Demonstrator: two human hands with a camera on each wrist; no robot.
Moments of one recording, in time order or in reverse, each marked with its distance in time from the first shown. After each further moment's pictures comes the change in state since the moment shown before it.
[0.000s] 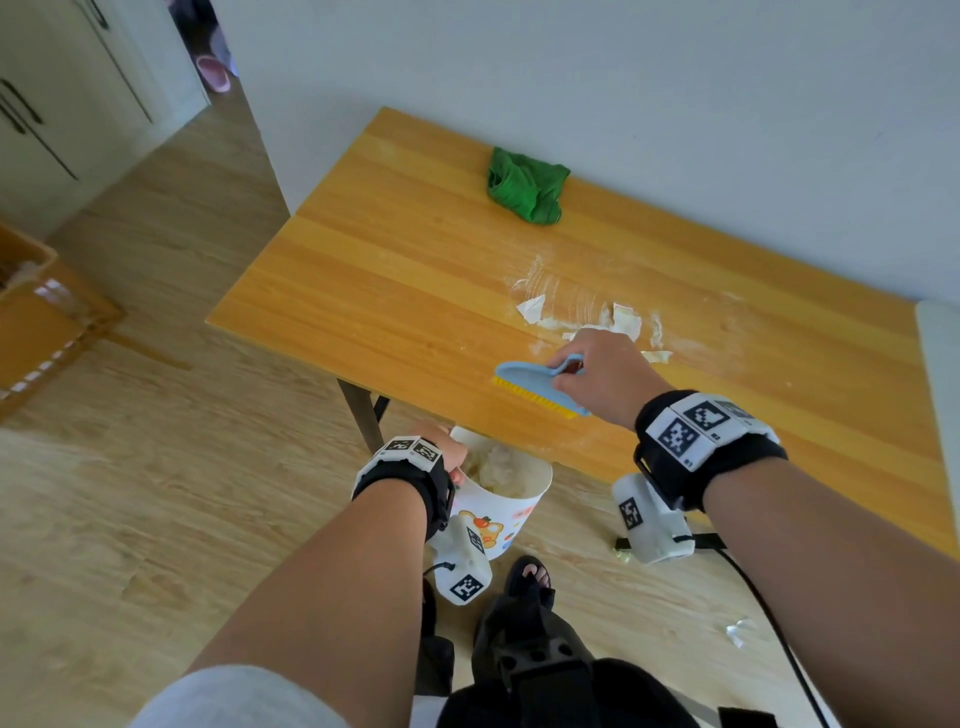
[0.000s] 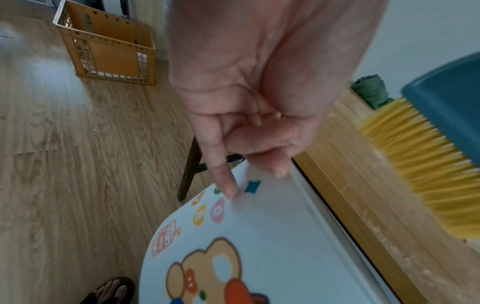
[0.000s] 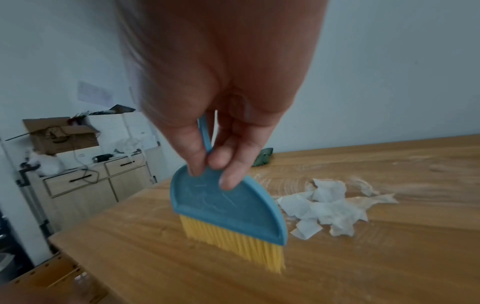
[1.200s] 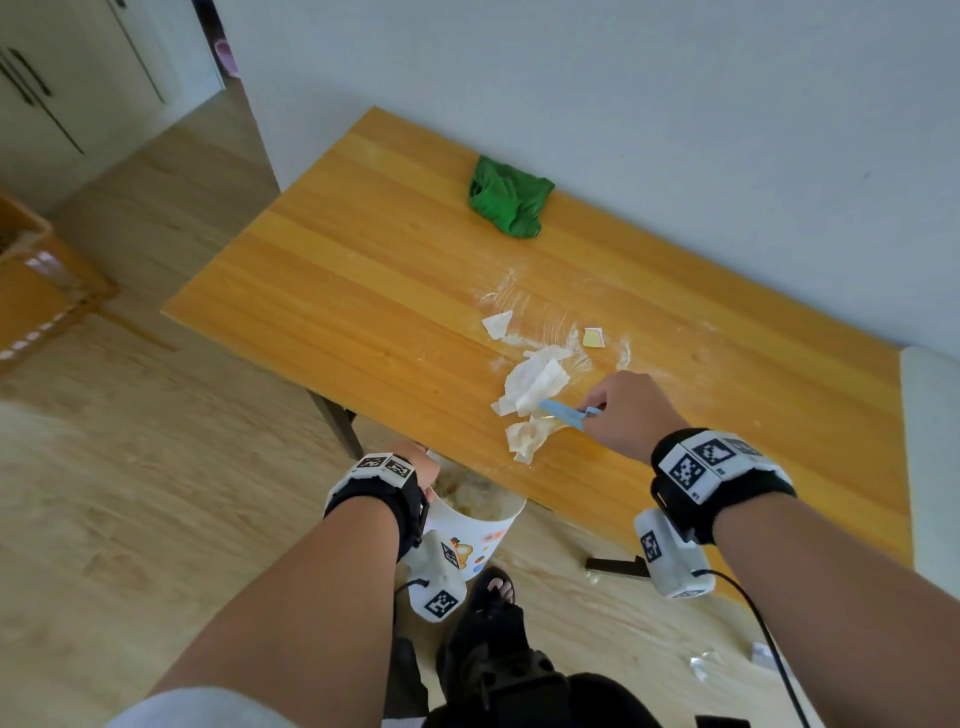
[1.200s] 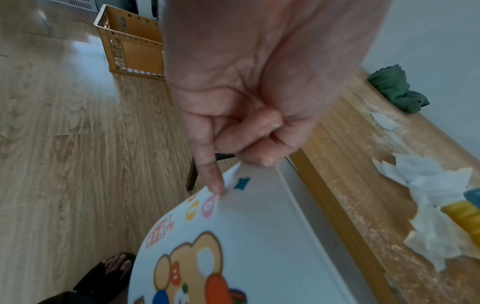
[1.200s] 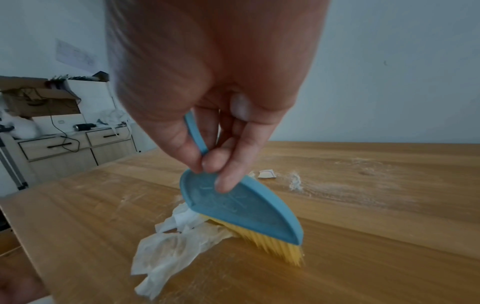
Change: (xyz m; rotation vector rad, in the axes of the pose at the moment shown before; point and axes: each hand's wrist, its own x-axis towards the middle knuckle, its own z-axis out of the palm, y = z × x) left_hand 0.005 0.023 0.034 0.075 -0.068 -0.134; right_hand 0.012 0.091 -0.025 -0.140 -0.124 0.124
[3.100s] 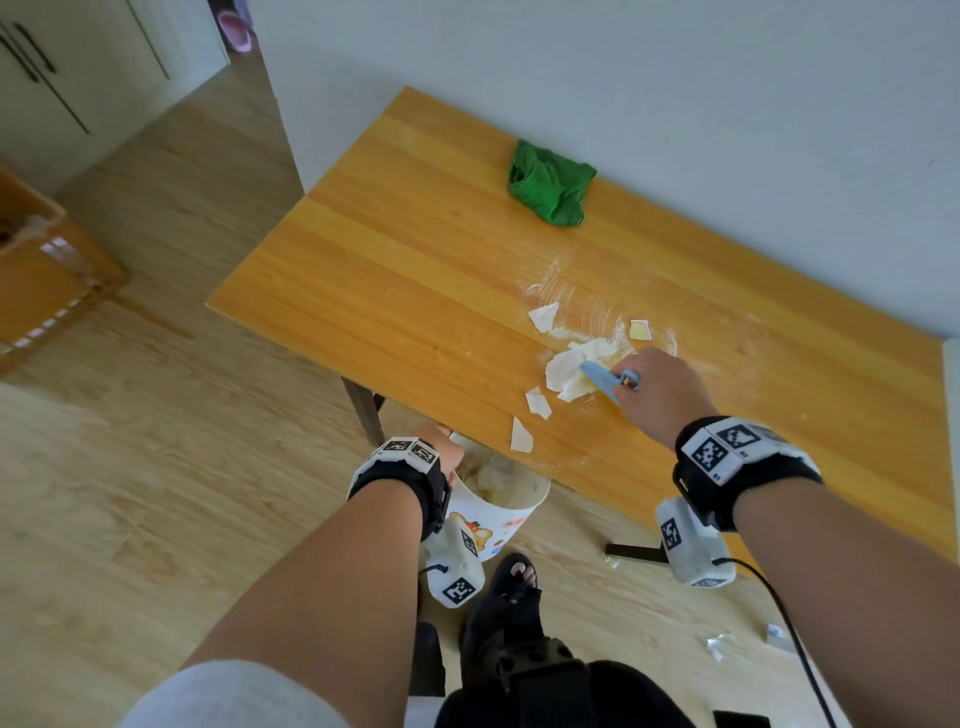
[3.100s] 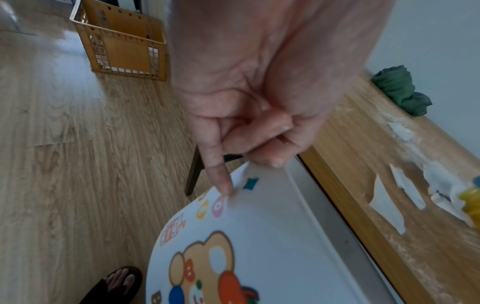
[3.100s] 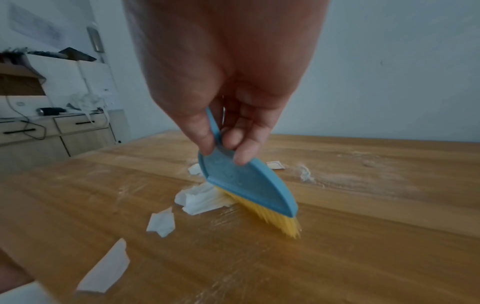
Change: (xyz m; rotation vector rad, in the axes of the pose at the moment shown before) left_hand 0.010 -0.016 -0.037 -0.026 -0.011 0.053; right_hand 0.017 -0.033 0.014 -0.135 0.159 -0.011
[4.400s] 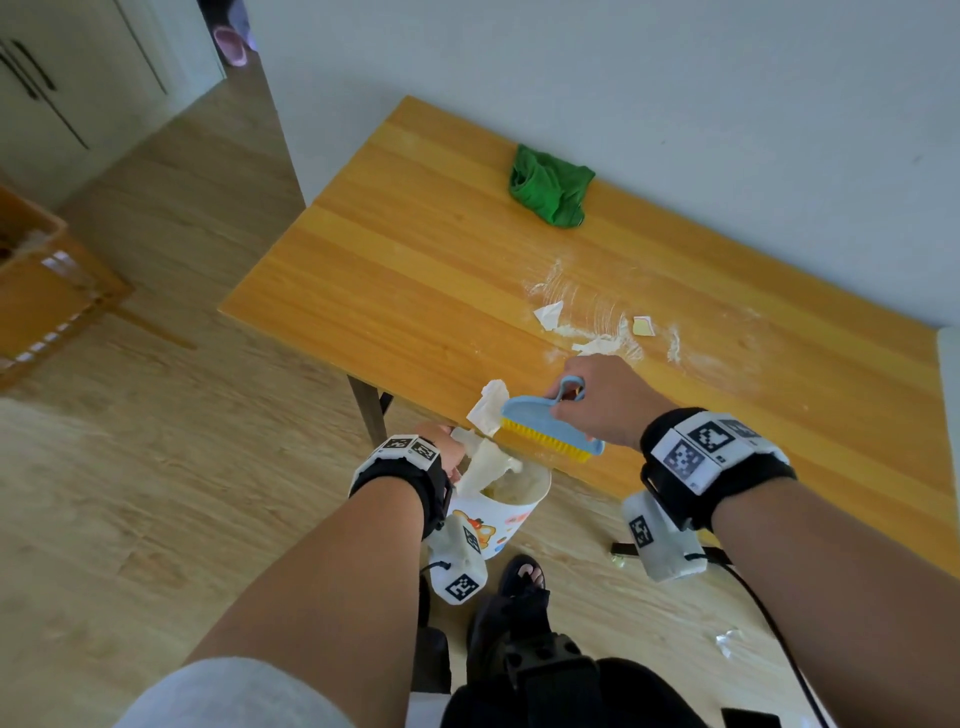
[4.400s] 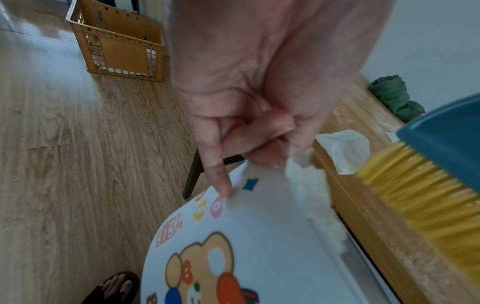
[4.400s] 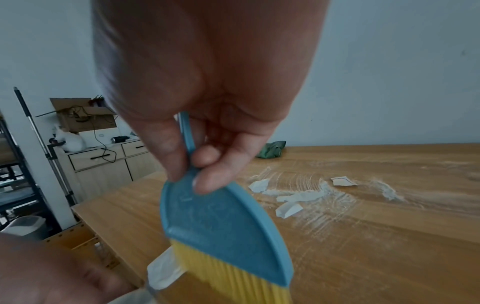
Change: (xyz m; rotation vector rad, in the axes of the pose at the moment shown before) left_hand -0.013 -0.009 -0.010 -0.015 0.017 0.036; right_hand -0.027 -0.070 -0.008 0.230 -0.198 -0.162
